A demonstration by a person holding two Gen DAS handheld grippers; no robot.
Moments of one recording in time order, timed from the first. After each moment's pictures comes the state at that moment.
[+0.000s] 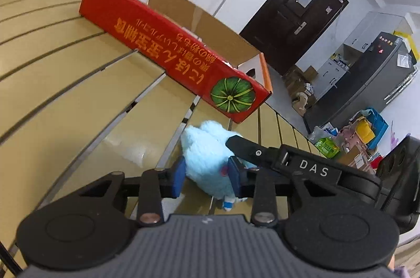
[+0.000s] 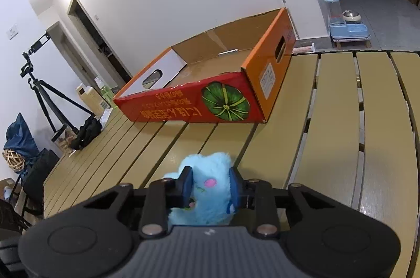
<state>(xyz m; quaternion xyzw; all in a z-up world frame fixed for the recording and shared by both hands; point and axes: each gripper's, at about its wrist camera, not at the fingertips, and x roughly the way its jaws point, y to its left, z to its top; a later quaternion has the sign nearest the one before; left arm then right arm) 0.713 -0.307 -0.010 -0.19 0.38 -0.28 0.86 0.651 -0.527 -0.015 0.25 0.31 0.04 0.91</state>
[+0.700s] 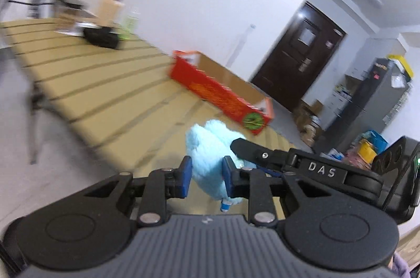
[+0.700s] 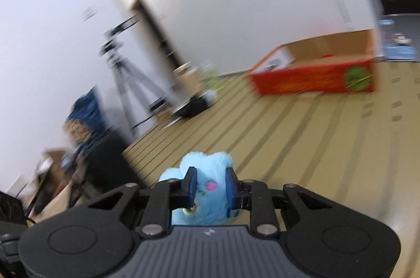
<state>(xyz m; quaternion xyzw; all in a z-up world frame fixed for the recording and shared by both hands) 0.501 -0.065 0.063 -0.20 0.29 -0.22 0.91 0.487 -0.304 0.058 0.21 0.27 0.19 0.92</state>
